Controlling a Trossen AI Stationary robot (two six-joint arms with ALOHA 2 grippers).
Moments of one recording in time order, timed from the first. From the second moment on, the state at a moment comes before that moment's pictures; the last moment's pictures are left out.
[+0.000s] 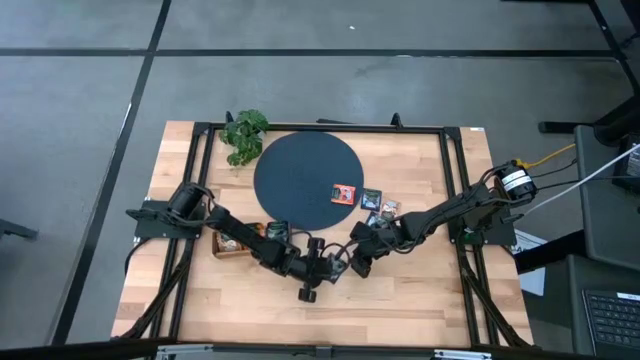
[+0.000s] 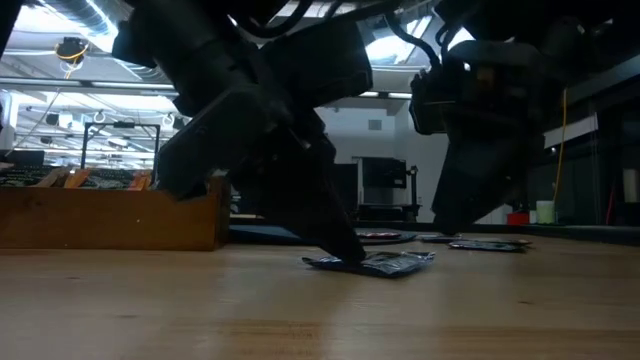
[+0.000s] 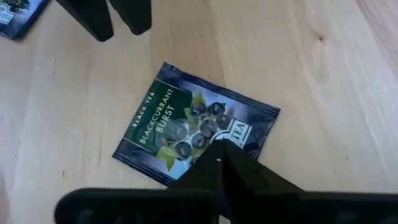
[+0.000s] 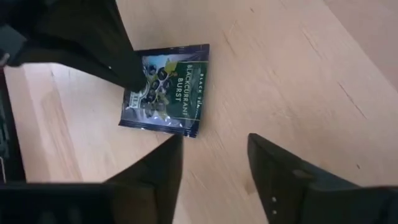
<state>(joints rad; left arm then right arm) -0.40 2.07 1.17 -0.05 -0.27 -0.15 0.30 1.67 0.79 -0.05 0.03 0.88</state>
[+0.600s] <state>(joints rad) -0.40 2.07 1.16 -0.01 -0.32 -0.14 0.30 1.67 0.60 0.33 -0.01 1.05</state>
